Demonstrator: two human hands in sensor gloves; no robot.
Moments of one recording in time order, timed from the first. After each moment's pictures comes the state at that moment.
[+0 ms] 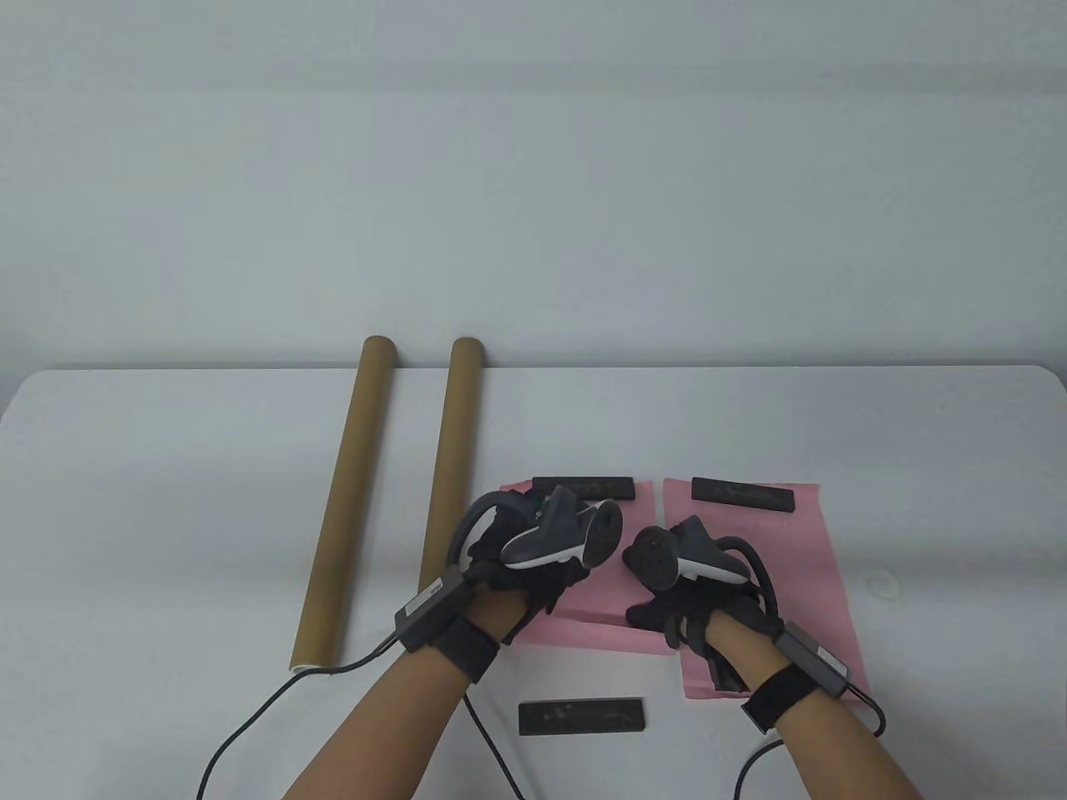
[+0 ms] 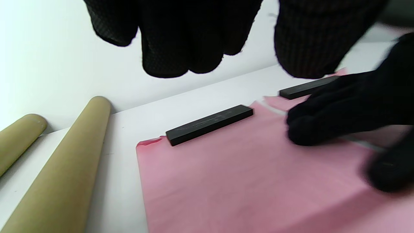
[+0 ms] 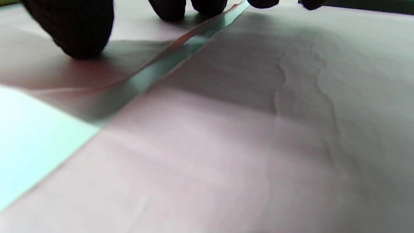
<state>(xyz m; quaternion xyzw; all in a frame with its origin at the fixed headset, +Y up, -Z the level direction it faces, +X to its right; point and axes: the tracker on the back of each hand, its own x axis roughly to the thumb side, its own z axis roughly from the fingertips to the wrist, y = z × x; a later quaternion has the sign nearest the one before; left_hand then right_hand) -0.005 -0.665 -0.423 -0.06 -0.20 -0.12 0.97 0.159 -0.770 -0.422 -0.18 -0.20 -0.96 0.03</state>
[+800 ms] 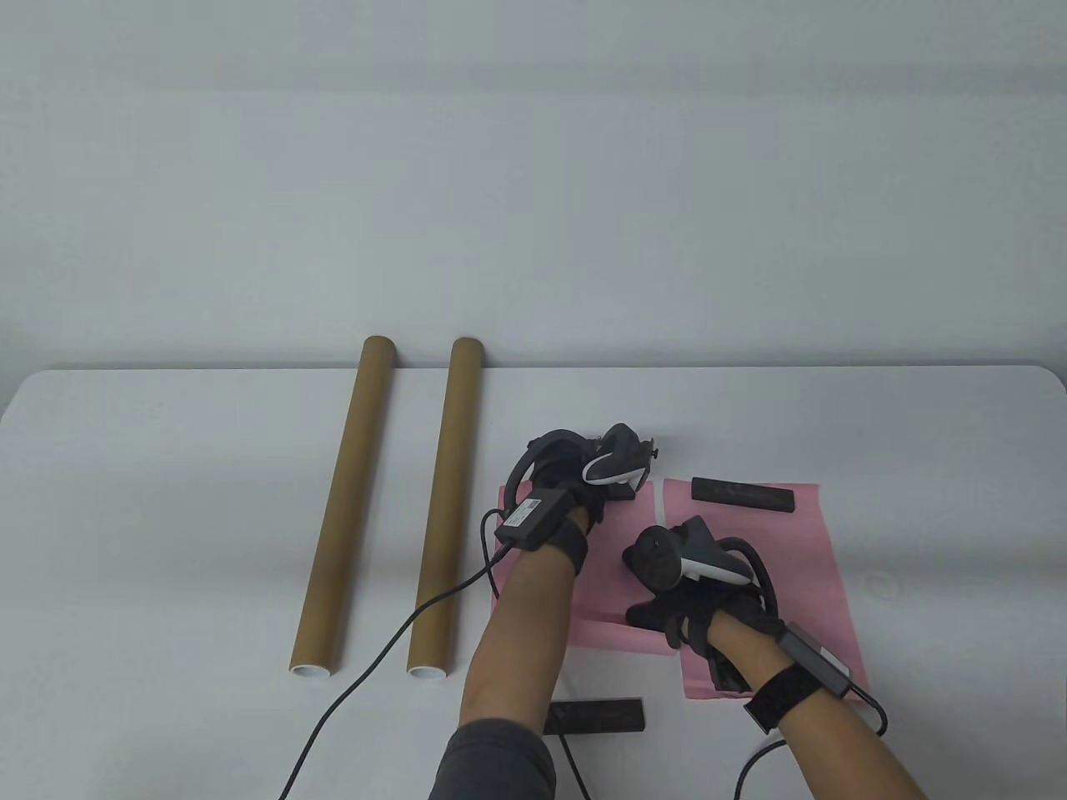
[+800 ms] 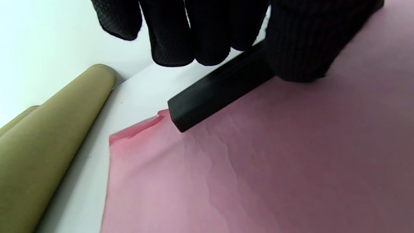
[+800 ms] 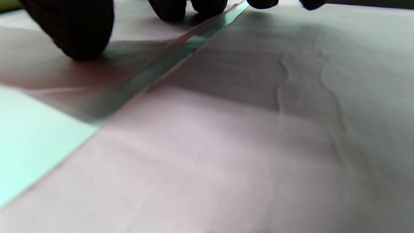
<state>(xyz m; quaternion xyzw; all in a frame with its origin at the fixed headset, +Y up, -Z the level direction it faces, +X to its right) 0.050 -0.747 -0.546 -0.14 -0.11 -0.27 0.95 0.160 -0.771 -0.422 -0.18 -0.20 -0.96 0.02</state>
